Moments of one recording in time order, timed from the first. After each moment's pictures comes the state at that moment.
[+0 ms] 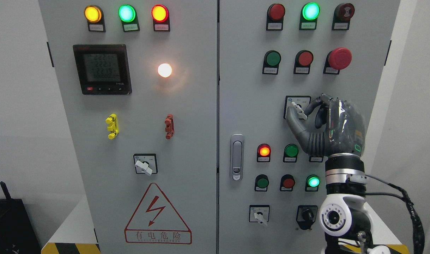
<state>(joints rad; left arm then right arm) 0.00 -0.09 0.00 0.00 0.04 -0.09 0.09 -0.72 0.12 0.00 -1.78 1.02 0.26 0.05</state>
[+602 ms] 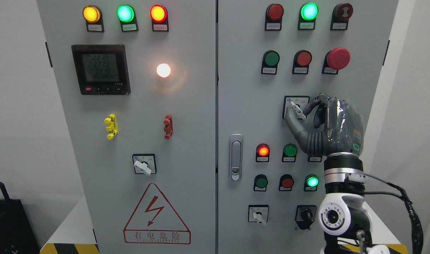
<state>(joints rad) 0.00 -0.09 0.00 0.00 0.04 -0.09 0.09 -0.72 0.12 0.00 -1.77 1.03 0.26 0.05</state>
